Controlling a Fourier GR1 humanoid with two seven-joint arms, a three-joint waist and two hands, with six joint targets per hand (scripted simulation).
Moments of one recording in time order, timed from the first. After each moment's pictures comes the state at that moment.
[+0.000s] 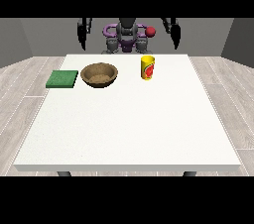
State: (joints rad) left arm -0.01 0.11 0.01 -1.57 0.02 -0.02 0.00; right arm 0.00 -0.11 -0.02 -1.58 -0.03 0.05 0.00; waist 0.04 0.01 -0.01
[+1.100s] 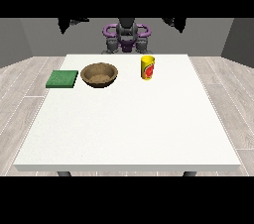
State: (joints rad) left arm -0.12 0.13 0.15 -1.67 0.16 -0.04 0.00; right arm -0.01 -0.22 -0.23 -1.66 -0.24 0.23 -0.01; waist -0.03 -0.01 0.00
